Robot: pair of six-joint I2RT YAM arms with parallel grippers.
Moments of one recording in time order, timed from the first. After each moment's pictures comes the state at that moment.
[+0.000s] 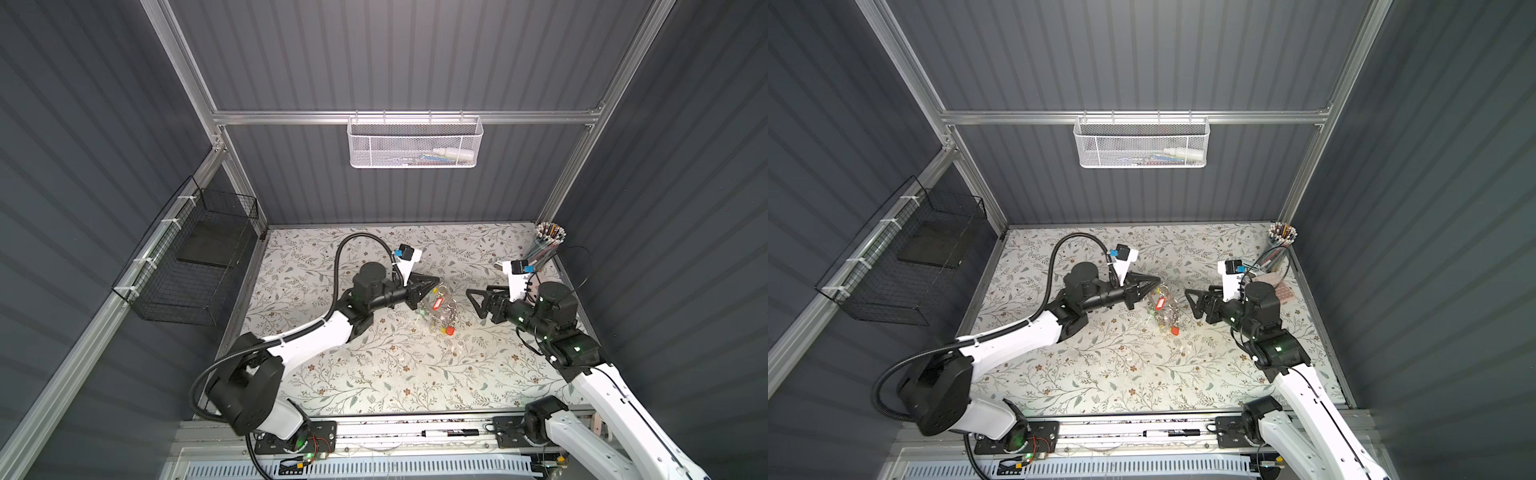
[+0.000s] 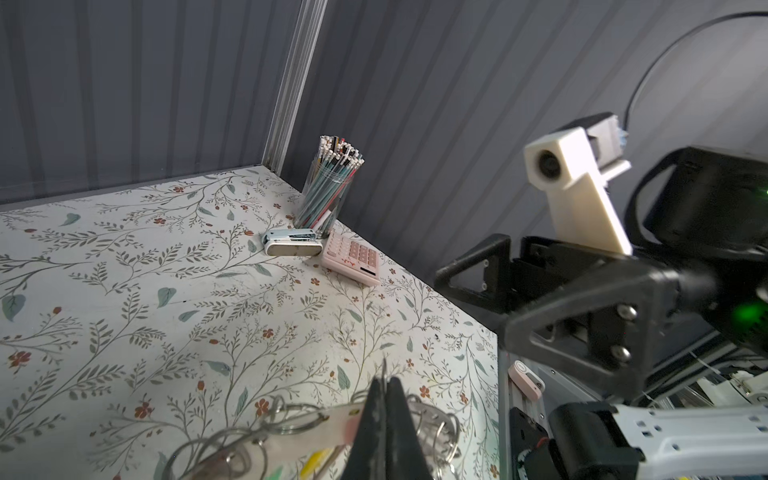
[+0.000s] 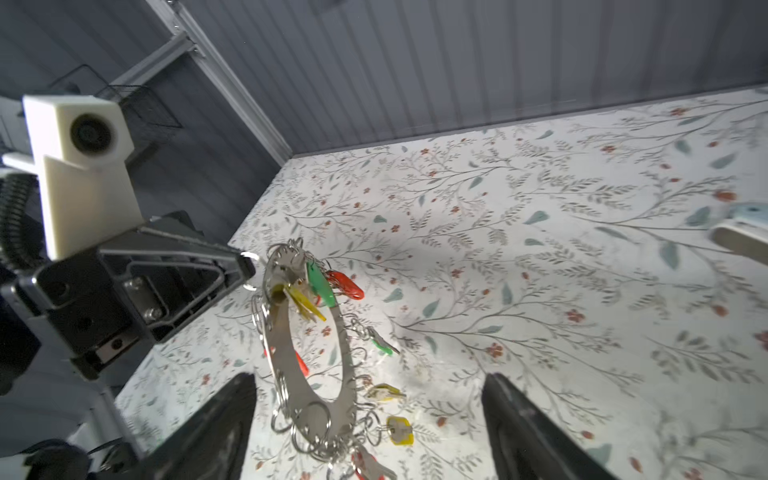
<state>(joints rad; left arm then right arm) -0.75 1.58 1.00 0.48 0.50 -0.41 0.27 0.75 0.69 -0.29 -0.32 0.36</state>
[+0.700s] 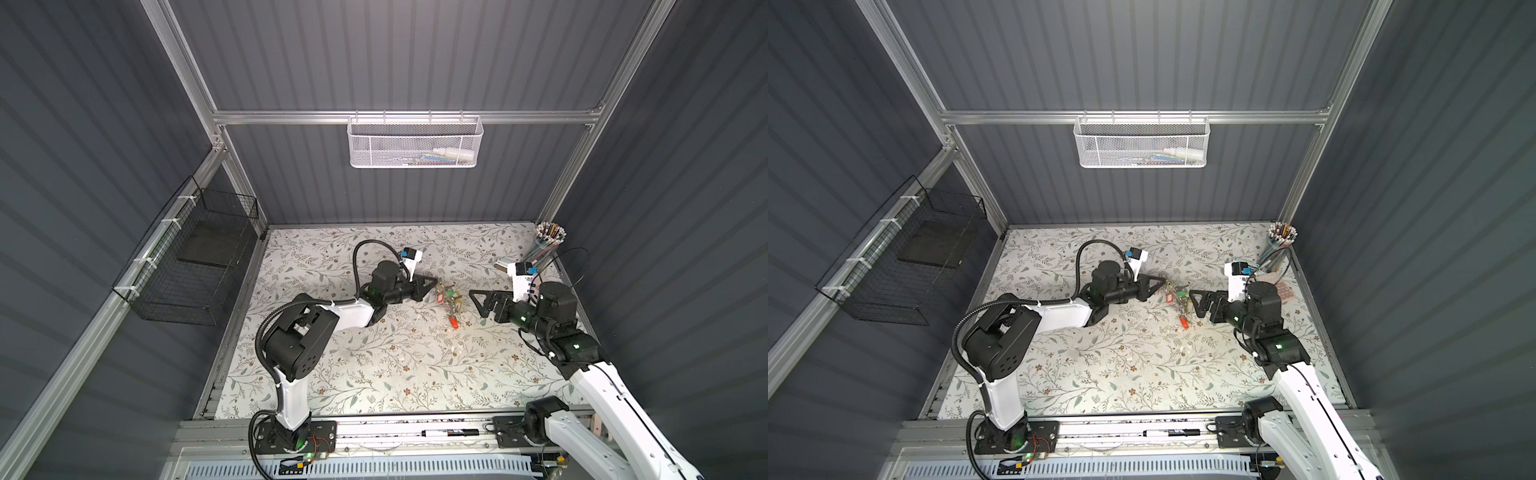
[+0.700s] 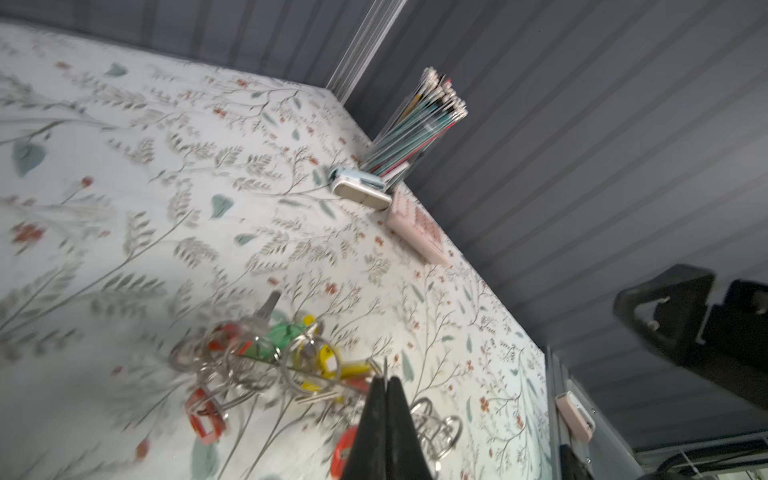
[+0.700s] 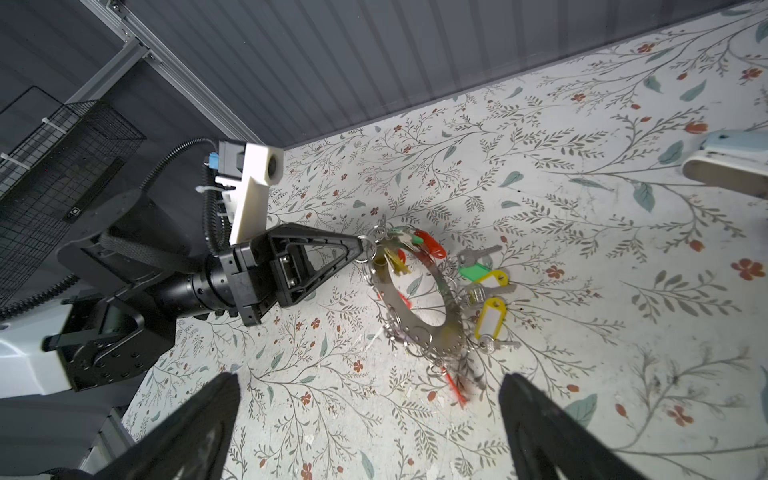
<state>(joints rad) -0.65 1.87 0.96 0.64 0.50 -0.57 0.22 0.78 0.66 -0.31 -0.37 0.41</state>
